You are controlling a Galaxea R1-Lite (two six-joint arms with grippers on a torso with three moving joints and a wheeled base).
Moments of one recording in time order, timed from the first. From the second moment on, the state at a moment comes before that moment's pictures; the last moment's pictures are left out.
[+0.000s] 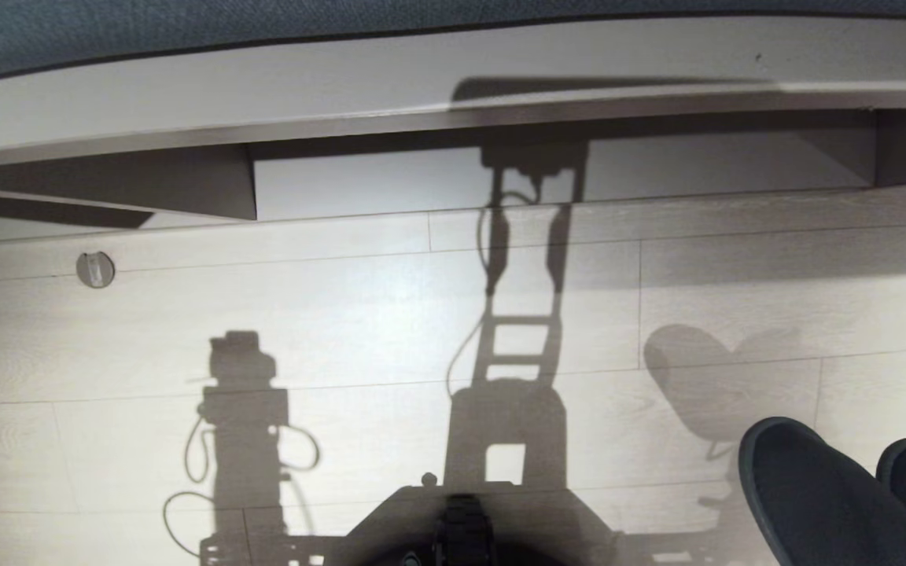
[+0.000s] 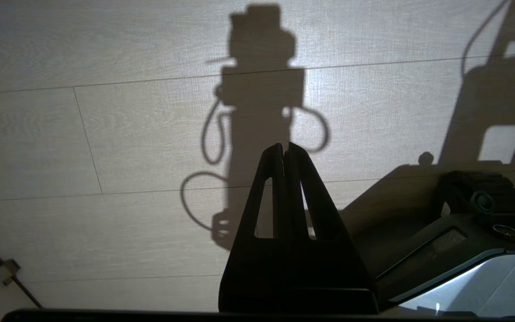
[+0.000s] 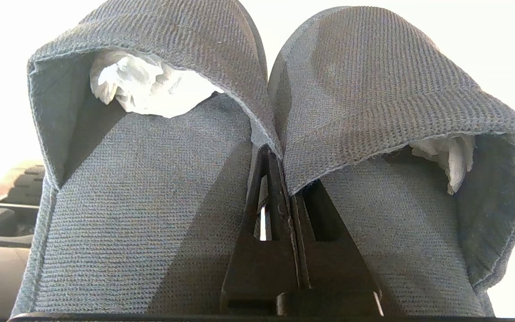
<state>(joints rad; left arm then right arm) 0.00 0.00 0.00 0.00 0.00 -0.01 0.00 0.00 0.00 0.01 0.01 -0.02</state>
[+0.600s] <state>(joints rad) 0.00 0.00 0.00 0.00 0.00 -0.01 0.00 0.00 0.00 0.01 0.01 -0.02</state>
